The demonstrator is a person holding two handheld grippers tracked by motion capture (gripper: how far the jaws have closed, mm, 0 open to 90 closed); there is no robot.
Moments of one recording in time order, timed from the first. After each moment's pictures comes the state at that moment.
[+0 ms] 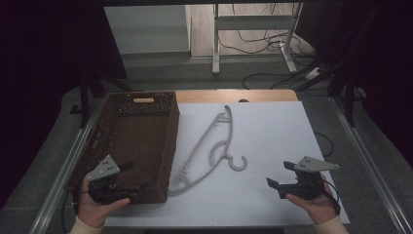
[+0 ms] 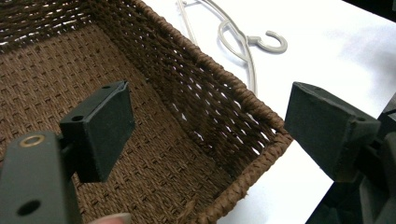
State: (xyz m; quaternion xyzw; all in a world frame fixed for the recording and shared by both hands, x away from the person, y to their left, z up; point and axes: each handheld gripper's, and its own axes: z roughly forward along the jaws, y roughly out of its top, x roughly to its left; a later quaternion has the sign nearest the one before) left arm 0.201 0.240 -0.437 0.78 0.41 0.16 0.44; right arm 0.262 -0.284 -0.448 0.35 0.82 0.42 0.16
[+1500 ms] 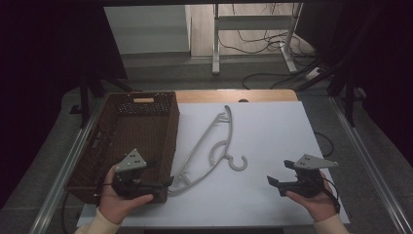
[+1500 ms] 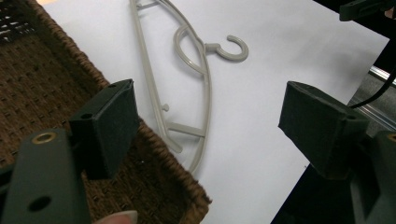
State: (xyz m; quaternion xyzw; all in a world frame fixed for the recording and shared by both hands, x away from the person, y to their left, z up) left arm 0.216 0.180 -0.410 0.81 0.39 0.11 0.43; right arm 0.268 -0.286 -0.449 0.36 0.82 0.42 0.16
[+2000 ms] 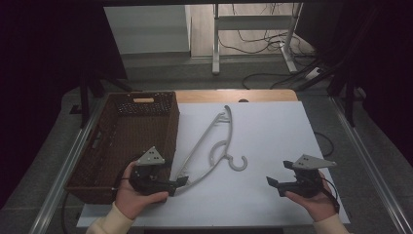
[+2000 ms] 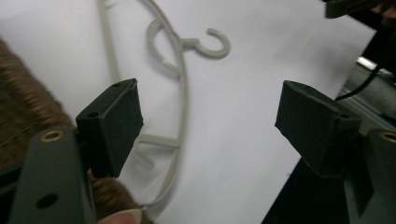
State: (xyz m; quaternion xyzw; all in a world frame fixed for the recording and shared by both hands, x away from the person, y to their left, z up) left arm 0.231 0.146 -0.413 0.82 0.38 0.07 0.42; right arm 0.269 -0.284 -0.452 0.36 0.82 0.41 0.16
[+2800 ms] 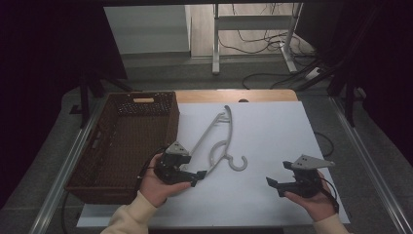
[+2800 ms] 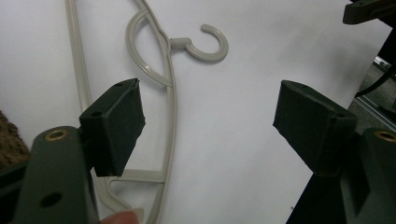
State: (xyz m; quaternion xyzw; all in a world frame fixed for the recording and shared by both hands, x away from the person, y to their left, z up) left arm 0.266 0.101 -0.426 0.84 0.39 0.05 0.38; right arm 0.270 -0.284 -0.454 0.36 0.83 0.40 0.16
